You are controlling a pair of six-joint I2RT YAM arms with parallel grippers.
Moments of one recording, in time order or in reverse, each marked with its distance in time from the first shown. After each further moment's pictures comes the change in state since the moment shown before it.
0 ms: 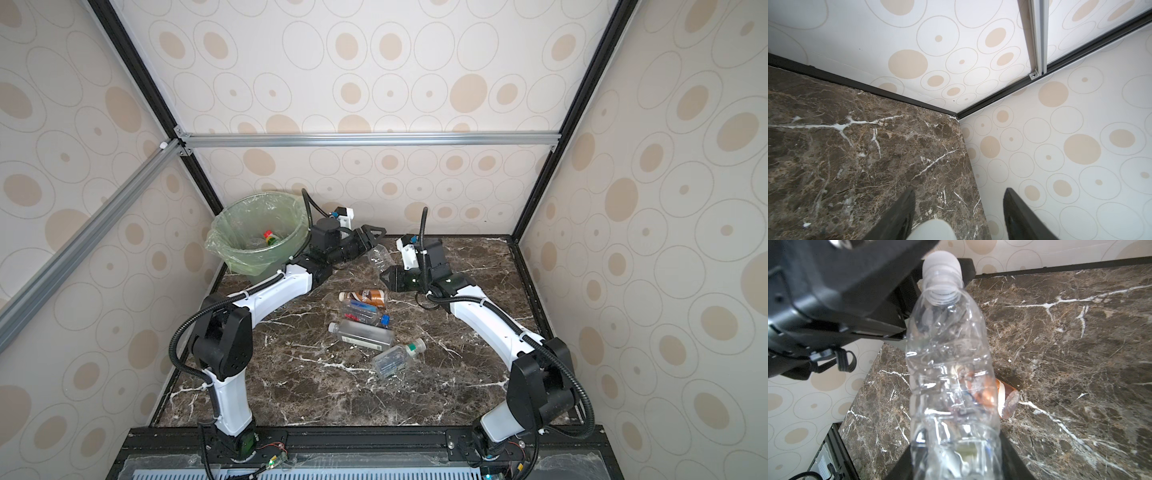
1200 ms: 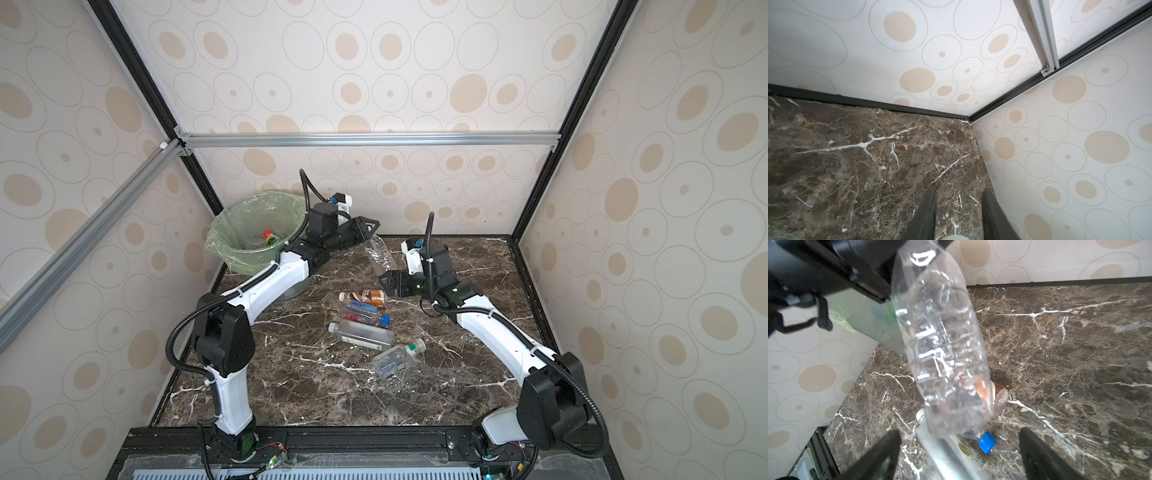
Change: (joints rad) left arm 0.037 0.032 0.254 -0.280 -0.021 0.180; right arm 0.004 -0.098 -0.084 0.039 0.073 -0.045
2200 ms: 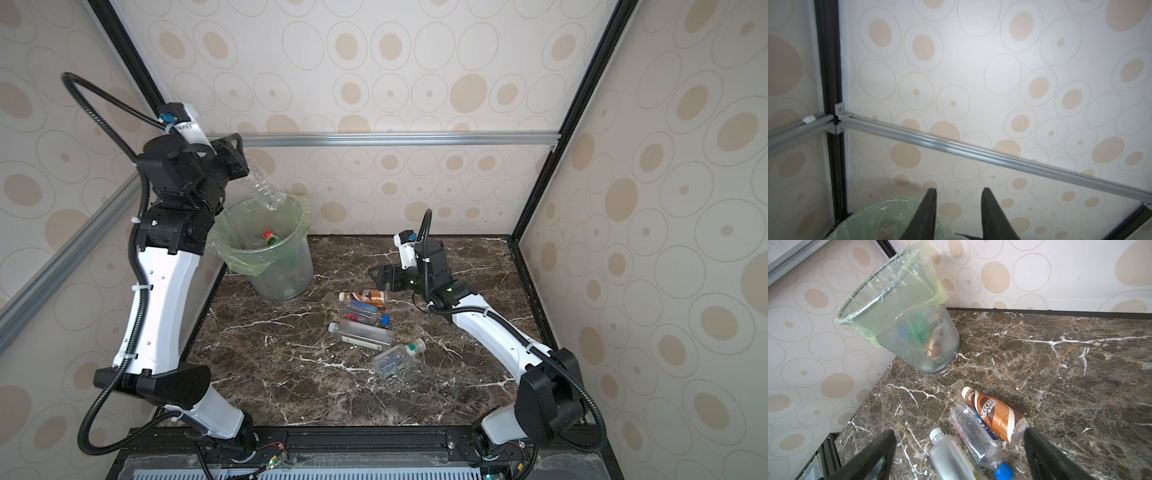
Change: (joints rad) left arm 0.327 -0.362 0.390 -0.339 -0.457 0.465; right arm 0.038 0.040 0.025 0.133 -0.024 0.026
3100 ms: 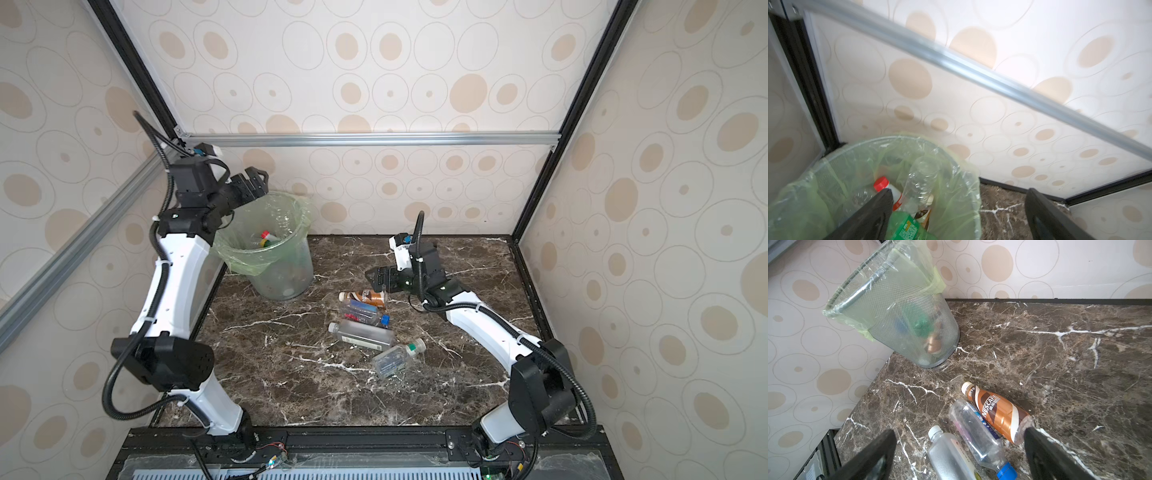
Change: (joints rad) left arm 0.149 0.098 -0.135 -0.098 0.300 -0.131; right arm 0.013 0.056 0.005 0.006 -0.006 0.011
